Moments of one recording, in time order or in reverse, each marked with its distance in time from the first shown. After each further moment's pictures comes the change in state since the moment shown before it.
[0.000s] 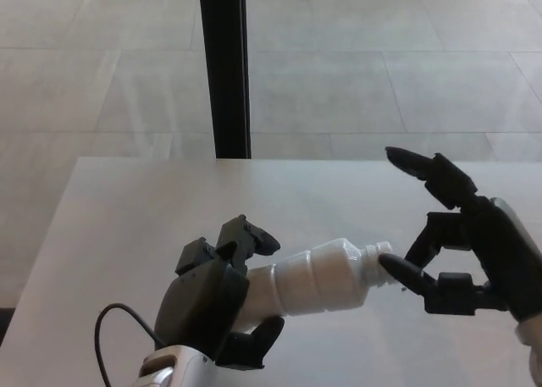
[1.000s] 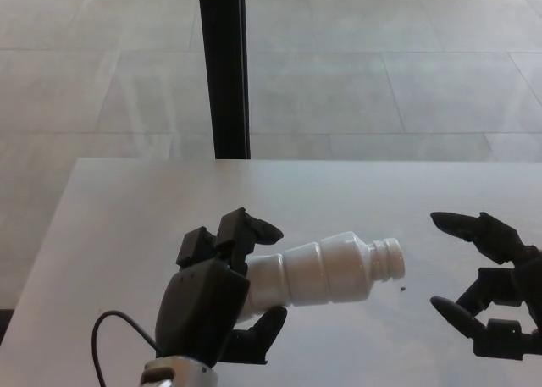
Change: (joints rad) left_arm 0.020 -0.011 0.022 0.076 0.018 -0.216 0.146; right_arm 0.139 -0.039 -0.079 0.078 0.045 -0.012 0.032
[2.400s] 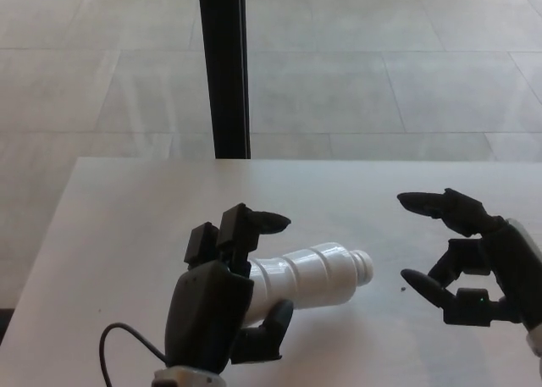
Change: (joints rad) left_arm 0.028 -0.063 0.041 0.044 -0.009 -0.178 0.078; right_arm -0.146 0.021 0.062 0.109 -0.020 -0.025 -0.017
